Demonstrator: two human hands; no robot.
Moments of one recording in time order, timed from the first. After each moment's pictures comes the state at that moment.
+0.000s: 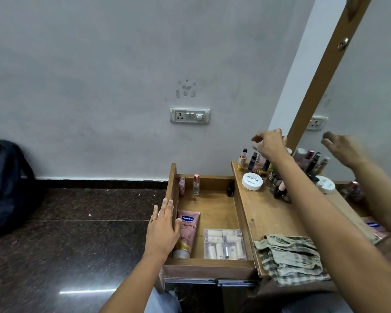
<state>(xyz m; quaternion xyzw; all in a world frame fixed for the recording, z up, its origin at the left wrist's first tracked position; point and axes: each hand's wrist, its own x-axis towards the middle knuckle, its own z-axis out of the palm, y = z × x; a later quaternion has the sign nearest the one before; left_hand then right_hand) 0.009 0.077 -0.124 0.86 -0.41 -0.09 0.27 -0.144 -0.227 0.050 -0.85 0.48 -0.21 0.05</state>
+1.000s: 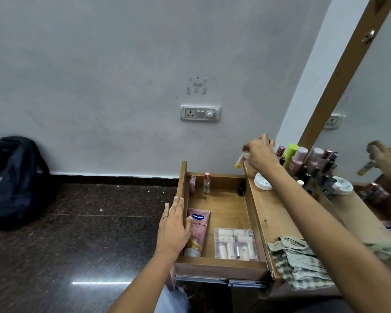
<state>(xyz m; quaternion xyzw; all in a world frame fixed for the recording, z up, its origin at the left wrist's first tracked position) 0.009 0.077 -0.122 0.86 -0.41 -0.11 0.27 -0.103 -0.185 0.023 -0.90 0.40 -0.15 -0.05</state>
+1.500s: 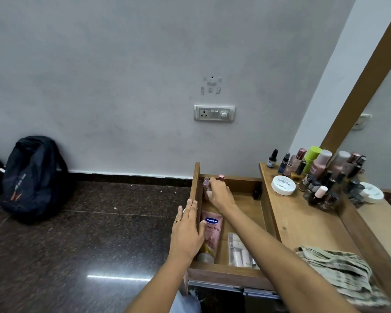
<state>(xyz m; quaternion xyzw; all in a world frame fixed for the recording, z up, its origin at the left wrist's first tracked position) 0.012 0.077 -0.126 0.86 -0.42 -0.10 0.28 -0.011 -0.090 -0.101 -0.90 0.37 -0.13 0.18</state>
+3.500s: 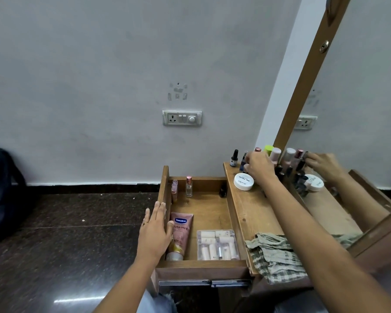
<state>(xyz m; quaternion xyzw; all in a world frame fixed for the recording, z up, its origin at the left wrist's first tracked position) 0.011 0.075 -0.129 0.87 -0.40 -0.10 0.27 -0.158 -0.197 0.010 -0.84 0.52 -0.15 0.01</state>
